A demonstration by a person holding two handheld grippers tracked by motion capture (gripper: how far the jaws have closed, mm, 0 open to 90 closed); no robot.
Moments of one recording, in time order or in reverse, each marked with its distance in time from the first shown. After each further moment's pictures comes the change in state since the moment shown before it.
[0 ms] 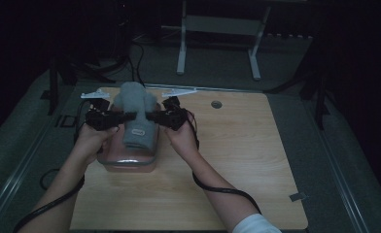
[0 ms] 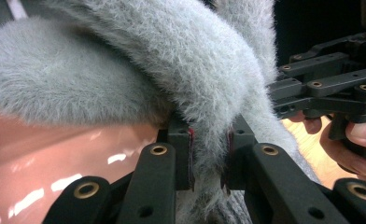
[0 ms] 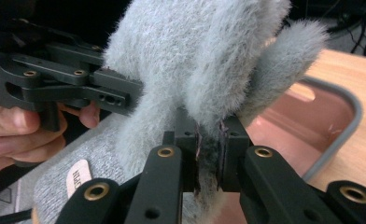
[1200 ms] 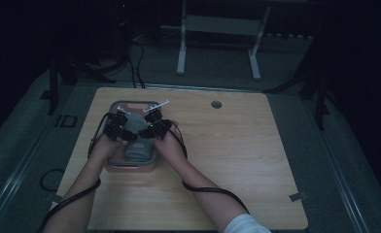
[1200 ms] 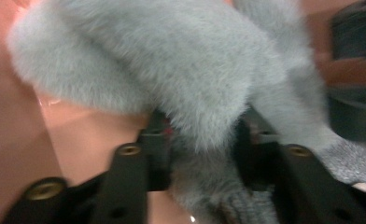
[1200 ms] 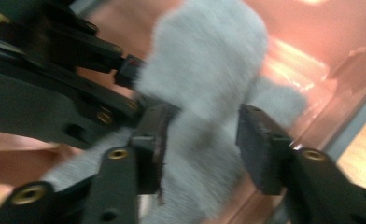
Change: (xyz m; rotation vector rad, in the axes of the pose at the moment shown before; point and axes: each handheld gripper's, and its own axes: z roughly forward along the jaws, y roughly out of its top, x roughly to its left) left arm 0.040 -0.042 0.085 0.432 0.354 -0.054; right arm -0.015 -0.035 0.079 0.281 -0.198 -0.027
